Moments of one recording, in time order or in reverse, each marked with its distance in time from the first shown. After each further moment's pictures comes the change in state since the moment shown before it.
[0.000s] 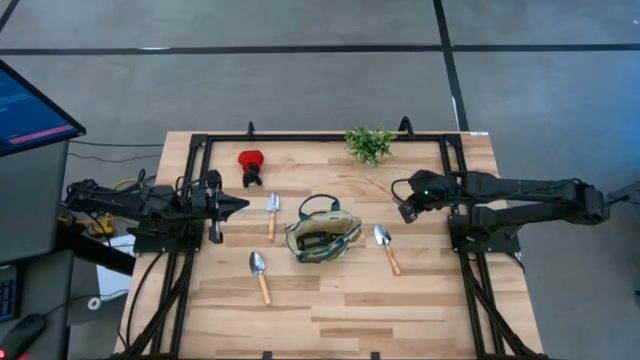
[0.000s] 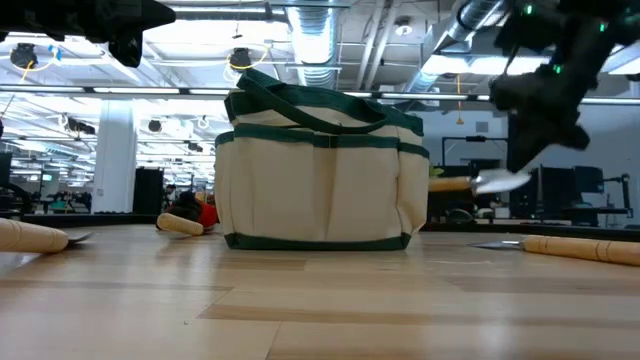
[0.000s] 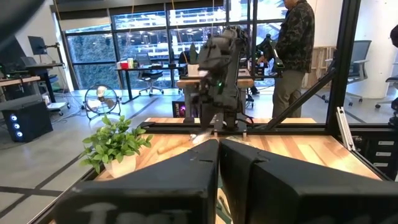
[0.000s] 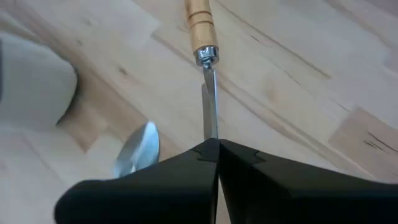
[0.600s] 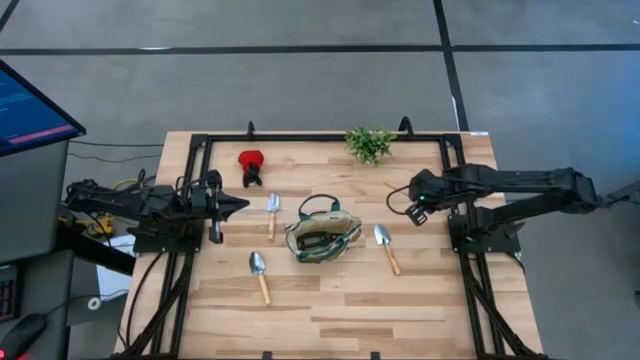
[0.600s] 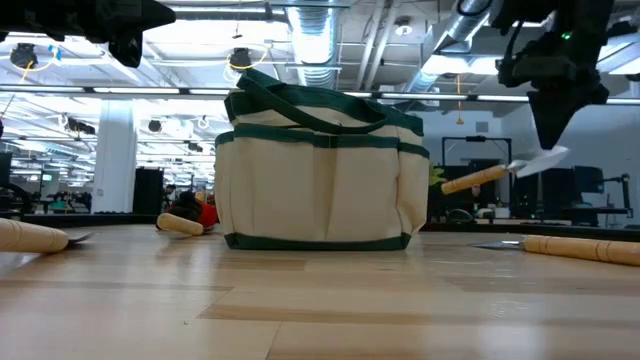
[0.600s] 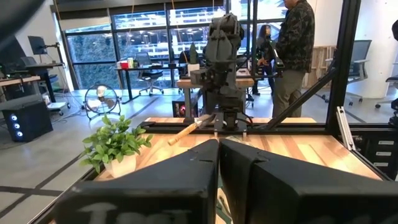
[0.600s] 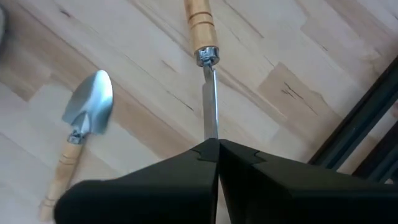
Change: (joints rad) left arm 0.000 0.001 0.000 0.000 0.000 0.000; right arm 0.117 0.146 0.249 -0.430 0.103 0.068
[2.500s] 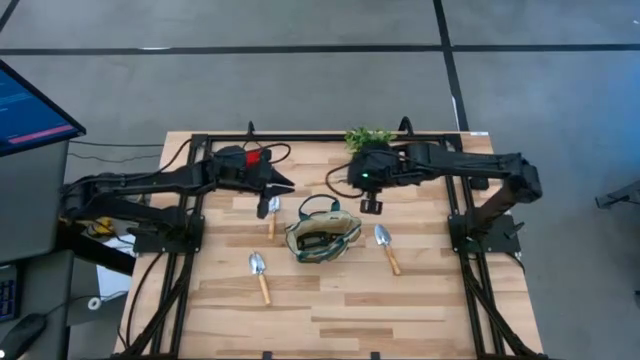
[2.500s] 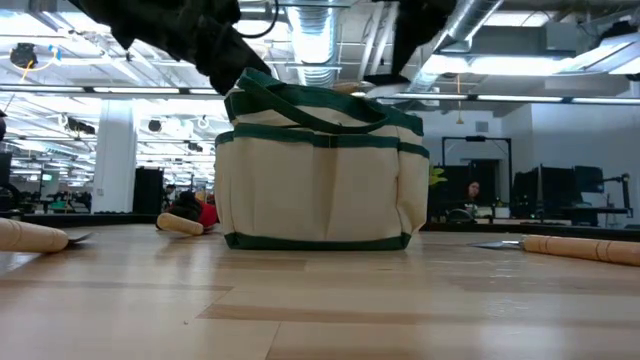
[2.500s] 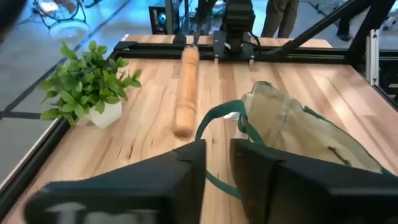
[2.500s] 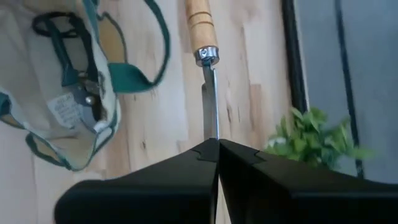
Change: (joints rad) left arm 0.521 0.802 0.421 -0.060 0.584 0.028; right arm 0.019 0.567 0.768 0.091 0.053 -0.868
